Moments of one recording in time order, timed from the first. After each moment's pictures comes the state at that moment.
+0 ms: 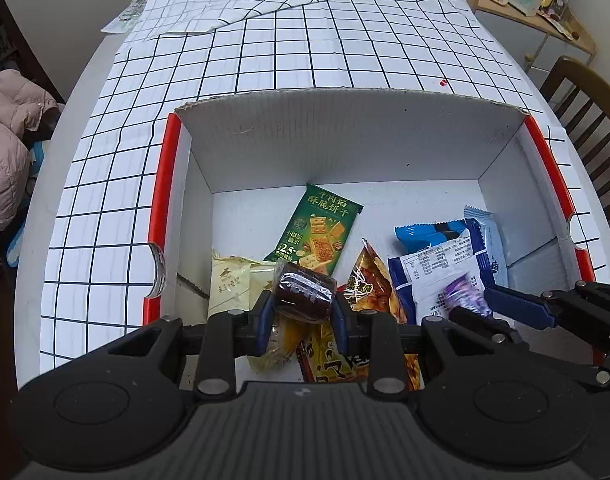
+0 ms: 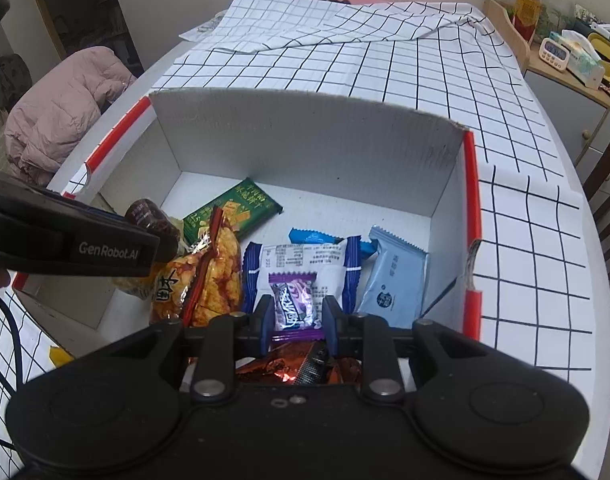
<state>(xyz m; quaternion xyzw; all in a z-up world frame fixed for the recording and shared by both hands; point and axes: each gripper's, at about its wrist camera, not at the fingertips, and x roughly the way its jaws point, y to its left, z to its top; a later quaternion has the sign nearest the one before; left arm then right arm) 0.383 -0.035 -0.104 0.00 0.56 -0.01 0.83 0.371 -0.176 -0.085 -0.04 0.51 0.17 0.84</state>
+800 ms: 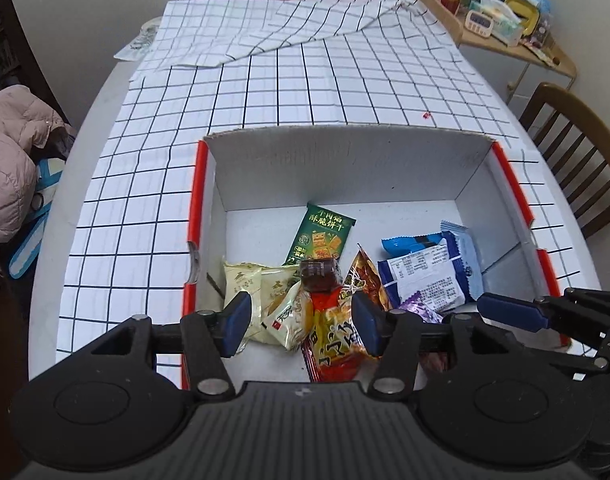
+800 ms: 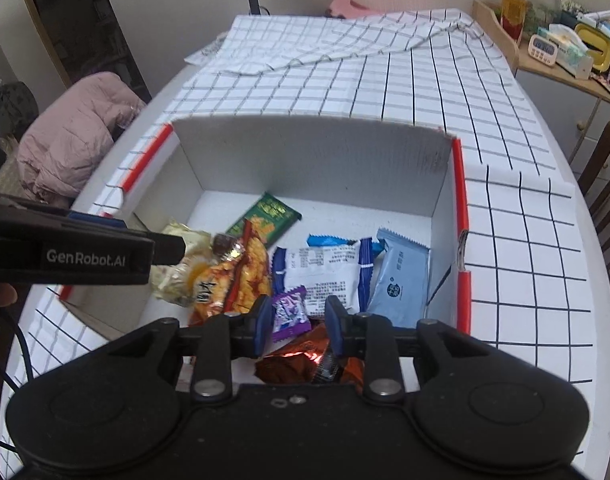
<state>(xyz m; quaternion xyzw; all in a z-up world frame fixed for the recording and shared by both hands) 0.349 -0.025 -0.066 -0.01 0.51 -0.02 0.86 0.347 -0.180 -0.053 0.00 0.49 0.17 0.85</state>
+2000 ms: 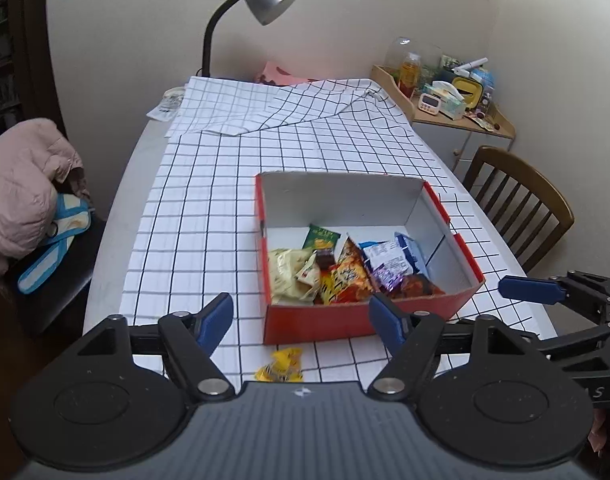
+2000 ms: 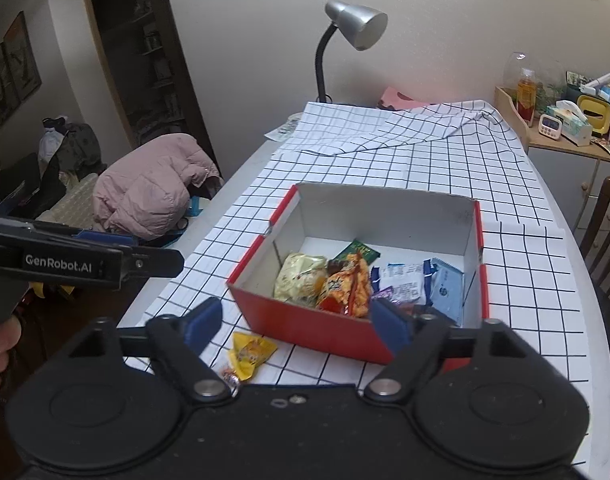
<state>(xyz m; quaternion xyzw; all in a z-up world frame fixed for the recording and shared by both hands) 0.185 0.041 0.010 -0.05 0.39 -0.06 0.92 0.210 -0.160 0.036 0.02 0.38 0.23 0.90</state>
